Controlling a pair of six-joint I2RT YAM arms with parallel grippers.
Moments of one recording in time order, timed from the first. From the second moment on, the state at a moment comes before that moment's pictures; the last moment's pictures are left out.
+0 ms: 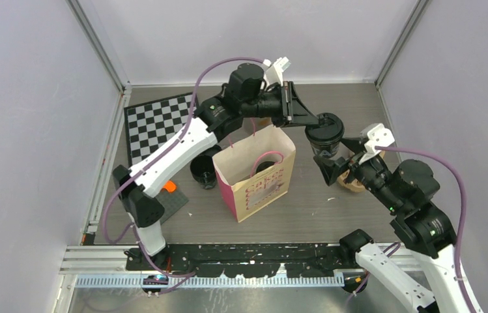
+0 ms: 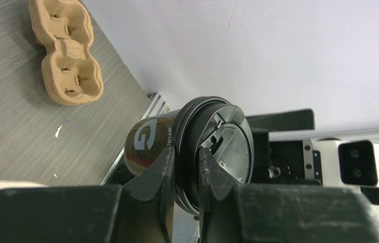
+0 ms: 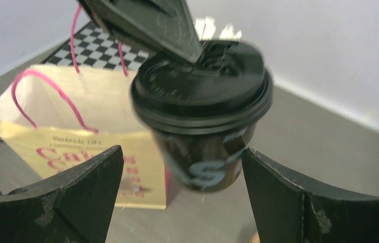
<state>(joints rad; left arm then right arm) -0.83 1.75 1.96 -0.42 0.53 -0.94 0.47 0.57 1.07 -0.53 -0.13 -0.09</state>
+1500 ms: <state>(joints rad) -0.94 2.18 1.85 -0.21 0.33 -0.58 0.47 0.54 1.27 -1.09 0.37 0.55</state>
